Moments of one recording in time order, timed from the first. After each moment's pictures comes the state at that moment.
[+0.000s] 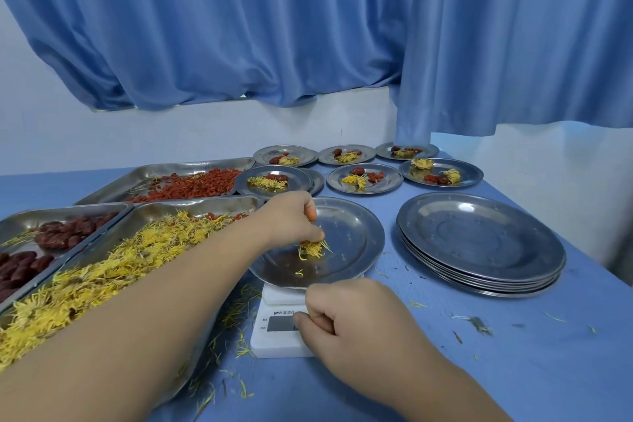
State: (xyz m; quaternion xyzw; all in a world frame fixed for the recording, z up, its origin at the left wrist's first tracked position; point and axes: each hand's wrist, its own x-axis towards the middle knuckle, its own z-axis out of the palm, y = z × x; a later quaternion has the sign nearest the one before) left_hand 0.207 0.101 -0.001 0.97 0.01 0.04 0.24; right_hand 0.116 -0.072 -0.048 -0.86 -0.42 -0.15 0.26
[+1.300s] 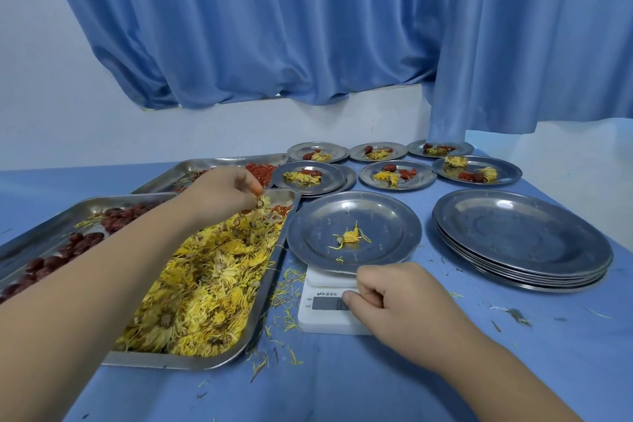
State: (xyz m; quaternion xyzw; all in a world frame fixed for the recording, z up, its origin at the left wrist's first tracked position) left_hand 0.134 0.214 0.034 0.95 0.09 0.13 0.28; right_hand 0.122 -0.073 -0.055 -0.86 -0.39 -0.12 0.32
